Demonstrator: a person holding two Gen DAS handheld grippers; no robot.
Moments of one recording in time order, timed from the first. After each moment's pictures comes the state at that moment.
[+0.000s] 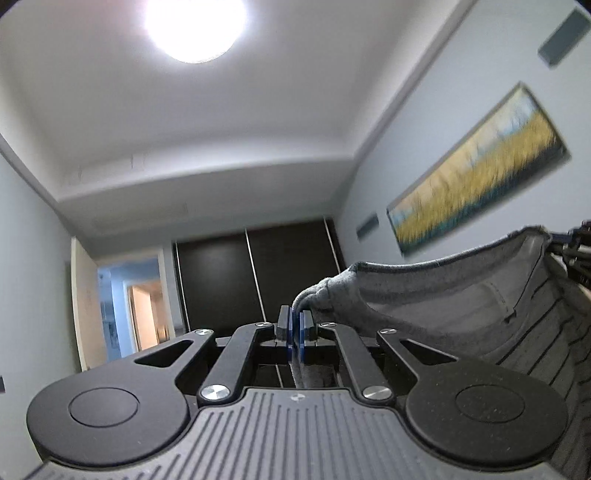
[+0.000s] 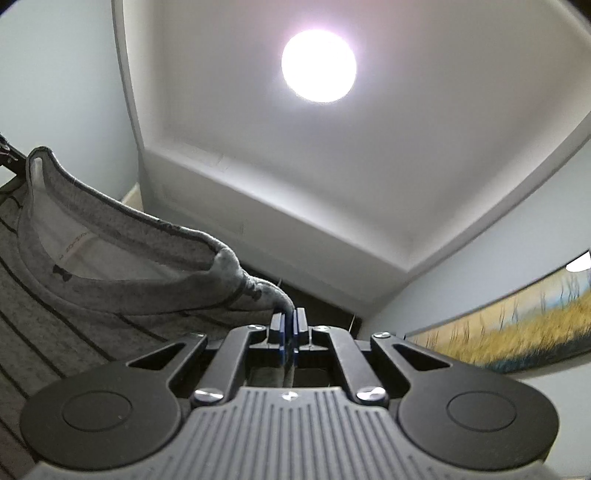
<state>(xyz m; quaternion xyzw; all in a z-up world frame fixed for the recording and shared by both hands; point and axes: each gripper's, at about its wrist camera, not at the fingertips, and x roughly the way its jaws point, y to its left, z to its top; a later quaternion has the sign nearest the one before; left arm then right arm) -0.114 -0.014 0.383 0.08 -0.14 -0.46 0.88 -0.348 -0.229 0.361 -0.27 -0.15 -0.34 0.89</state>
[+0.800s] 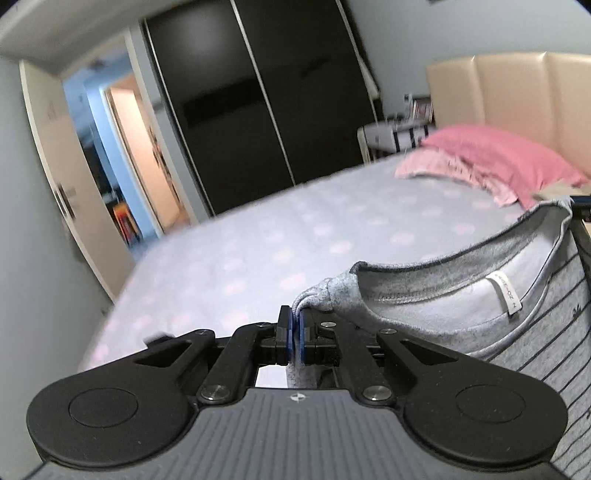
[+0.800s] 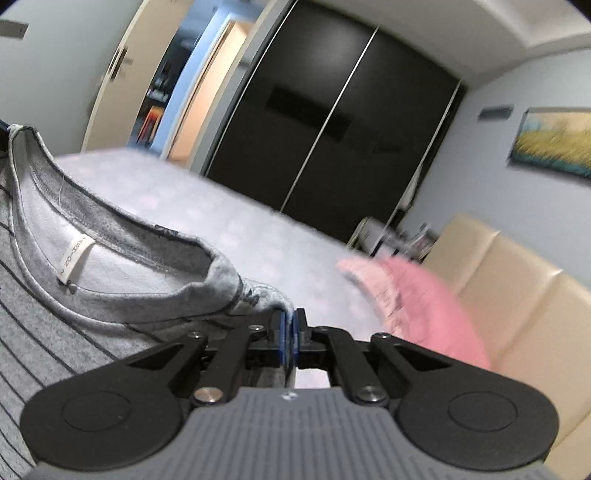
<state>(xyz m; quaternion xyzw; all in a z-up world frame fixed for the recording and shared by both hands) 0.135 -0.276 0.103 0.25 0.19 -0.39 0.87 -0.014 -0.462 0.089 -0.15 0.26 -0.30 0.91</state>
